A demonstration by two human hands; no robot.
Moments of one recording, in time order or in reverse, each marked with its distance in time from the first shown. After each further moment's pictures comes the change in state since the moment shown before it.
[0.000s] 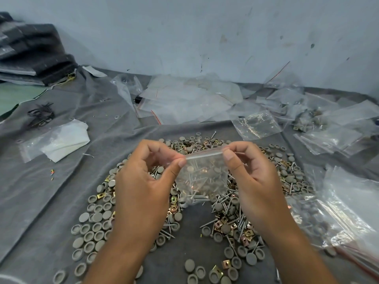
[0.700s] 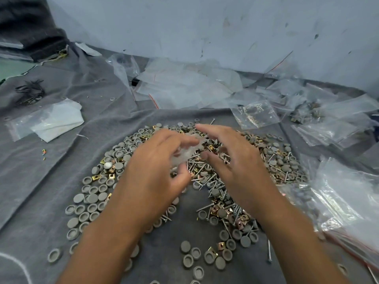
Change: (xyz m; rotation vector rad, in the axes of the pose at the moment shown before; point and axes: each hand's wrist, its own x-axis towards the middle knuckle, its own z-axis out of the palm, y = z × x) left_hand 0.002 -0.005 -0.005 0.537 -0.276 0.294; right_hand 0.013 0.006 0.001 -0.602 -0.243 -0.288
